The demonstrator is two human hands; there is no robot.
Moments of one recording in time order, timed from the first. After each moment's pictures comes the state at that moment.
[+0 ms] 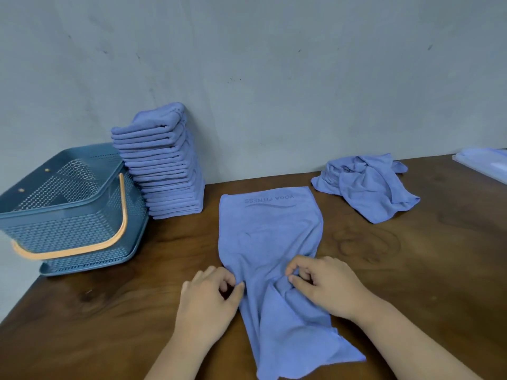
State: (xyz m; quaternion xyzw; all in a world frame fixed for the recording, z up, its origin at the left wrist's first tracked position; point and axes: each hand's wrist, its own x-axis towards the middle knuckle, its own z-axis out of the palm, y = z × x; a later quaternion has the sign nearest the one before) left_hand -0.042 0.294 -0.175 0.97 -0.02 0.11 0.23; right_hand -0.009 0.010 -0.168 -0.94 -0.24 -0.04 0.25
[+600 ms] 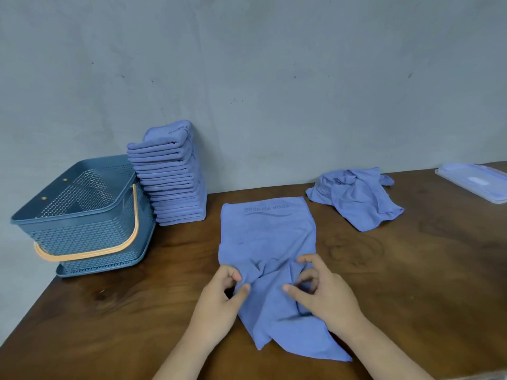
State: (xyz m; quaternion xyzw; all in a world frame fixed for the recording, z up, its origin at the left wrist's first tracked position) left_hand -0.062 0.283 -0.156 0.84 -0.06 0.03 0.53; right_hand -0.060 0.021 -0.144 -0.89 -0.07 -0.02 0.44
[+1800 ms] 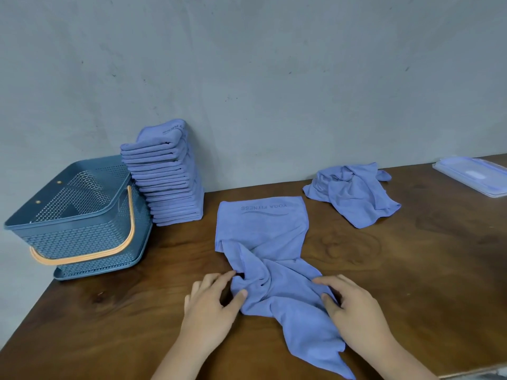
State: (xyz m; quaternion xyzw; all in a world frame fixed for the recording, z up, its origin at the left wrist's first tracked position) left_hand -0.070 0.286 -0.154 0.96 0.00 0.02 0.28; right_hand -0.095 -0.018 -0.155 -0.93 -0.01 -0.07 0.37
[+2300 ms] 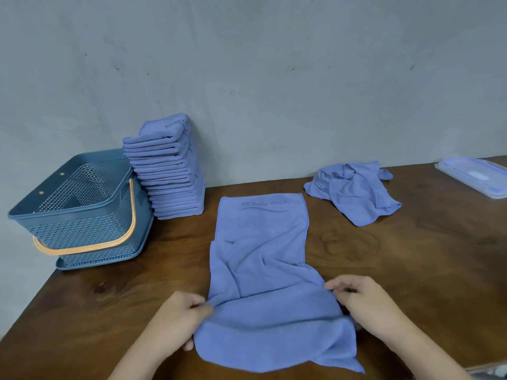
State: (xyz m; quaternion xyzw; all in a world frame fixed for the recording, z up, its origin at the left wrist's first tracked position) left_hand -0.100 0.330 -0.117 0.86 0.06 -0.15 0.49; right_hand -0.091 -0.047 -0.132 -0.84 0.08 0.09 0.53
